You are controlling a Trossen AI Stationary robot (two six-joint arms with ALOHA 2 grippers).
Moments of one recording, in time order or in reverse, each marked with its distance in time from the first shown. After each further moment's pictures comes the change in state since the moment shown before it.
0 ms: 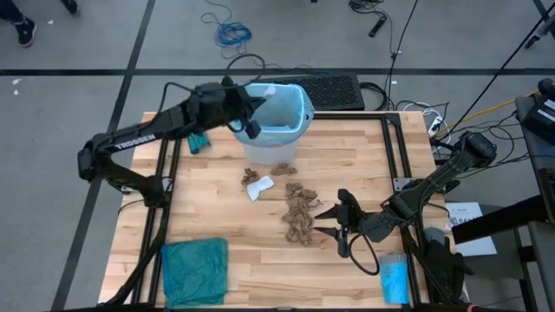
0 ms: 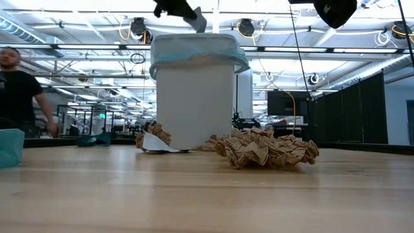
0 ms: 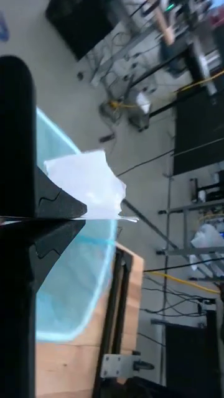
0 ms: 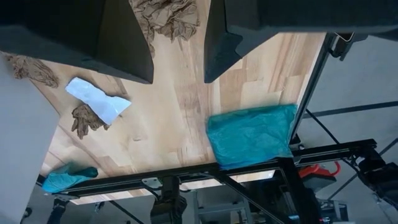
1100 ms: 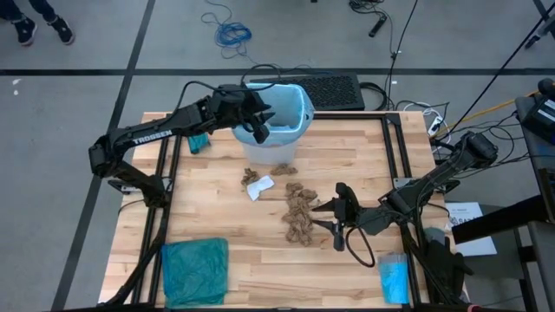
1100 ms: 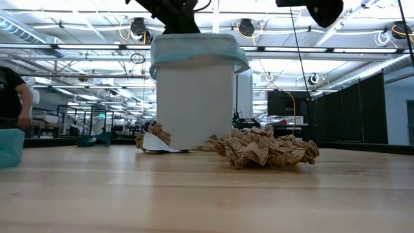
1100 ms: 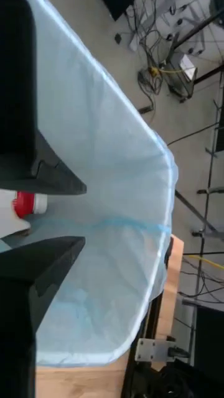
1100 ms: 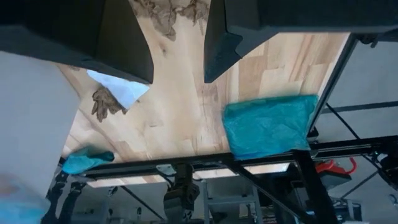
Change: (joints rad) left arm 0.036 0.116 -0.001 -0.048 0.107 -0.080; right arm -0.068 -0.002 0.000 0.048 0.001 -0.107
